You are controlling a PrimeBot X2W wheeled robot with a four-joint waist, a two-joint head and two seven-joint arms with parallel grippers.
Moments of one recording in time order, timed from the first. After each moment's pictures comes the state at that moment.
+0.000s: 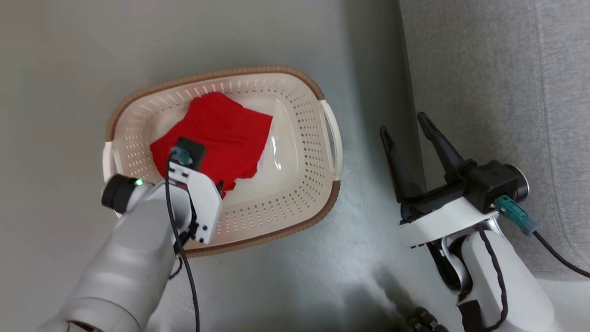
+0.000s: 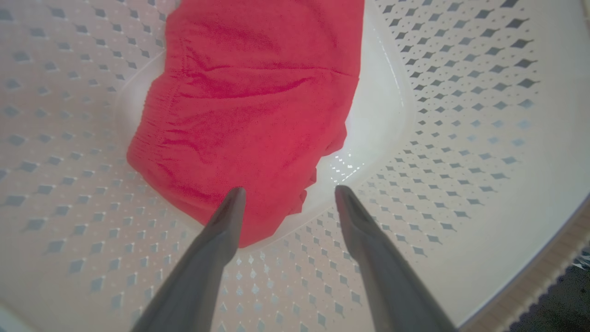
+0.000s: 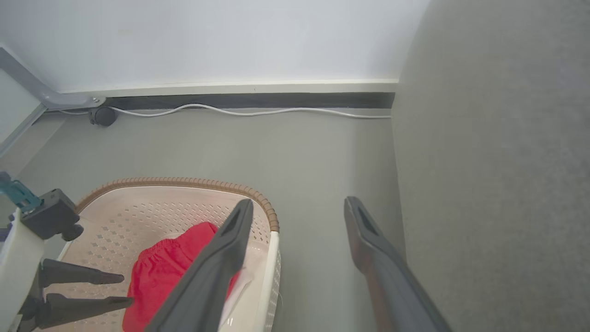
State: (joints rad) left arm -0.89 0.06 -0.77 1.27 -0.52 -0.12 0.06; right arm -0.43 -0.05 0.29 0.28 0.19 0.13 -0.26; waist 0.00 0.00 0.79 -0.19
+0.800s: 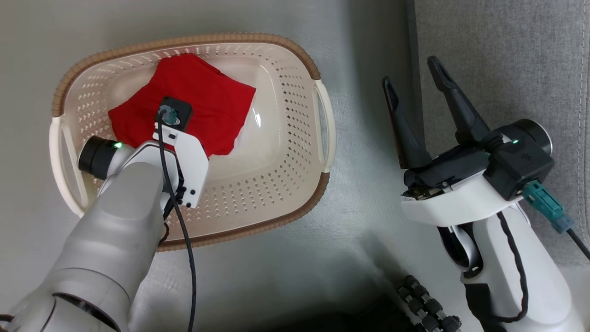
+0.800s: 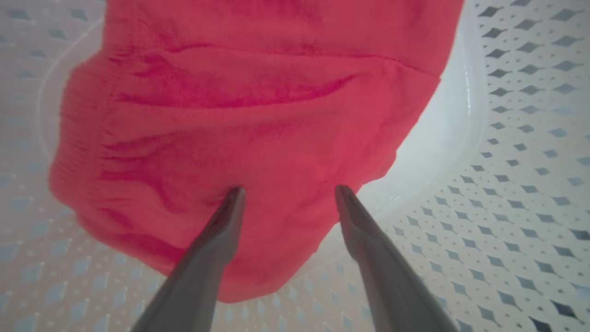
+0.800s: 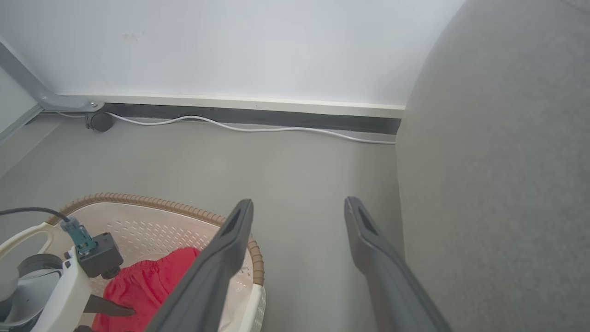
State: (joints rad) left arm -1.02 0.08 -0.81 1.29 -0.52 -0.05 0.14; right arm -0.49 -0.05 0.29 0.08 0.15 0.13 -0.26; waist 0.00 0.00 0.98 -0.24
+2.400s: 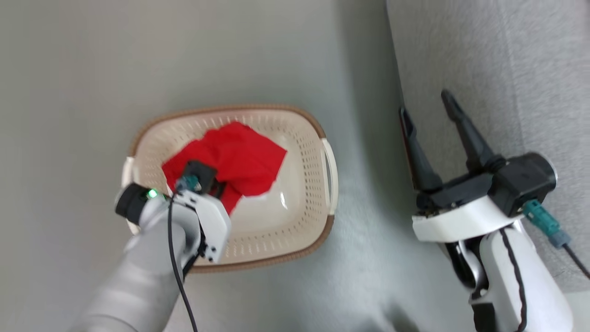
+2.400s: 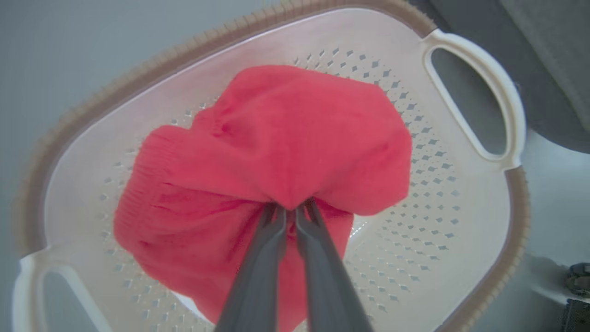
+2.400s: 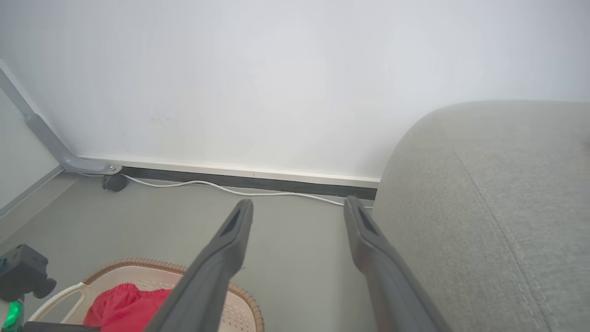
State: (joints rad) left arm -0.86 0.05 -0.89 1.28 -0.55 -0.12 -0.21; right arm -0.41 -0.05 0.24 0.12 0.13 0.13 -0.26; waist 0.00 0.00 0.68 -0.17
